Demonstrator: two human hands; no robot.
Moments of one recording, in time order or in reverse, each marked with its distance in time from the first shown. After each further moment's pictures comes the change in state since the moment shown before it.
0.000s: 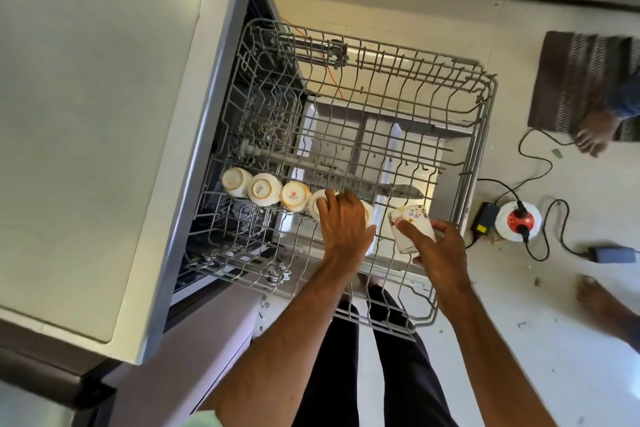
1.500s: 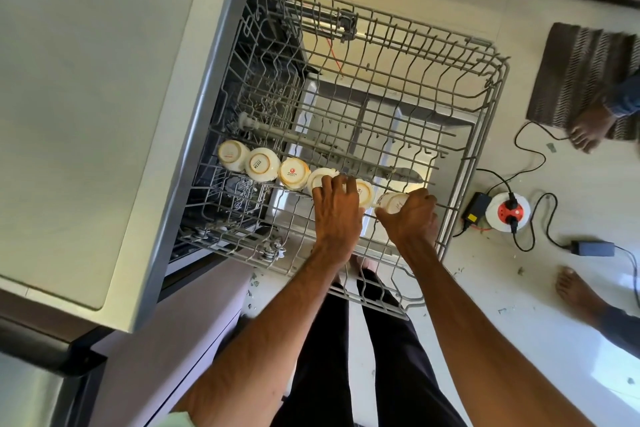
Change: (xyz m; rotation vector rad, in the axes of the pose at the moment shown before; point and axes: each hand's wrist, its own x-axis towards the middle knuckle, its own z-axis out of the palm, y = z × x) left_hand -0.014 -0.018 0.019 -0.099 0.018 0.057; right_hand 0.039 0.014 0.049 -0.860 0.101 -0.194
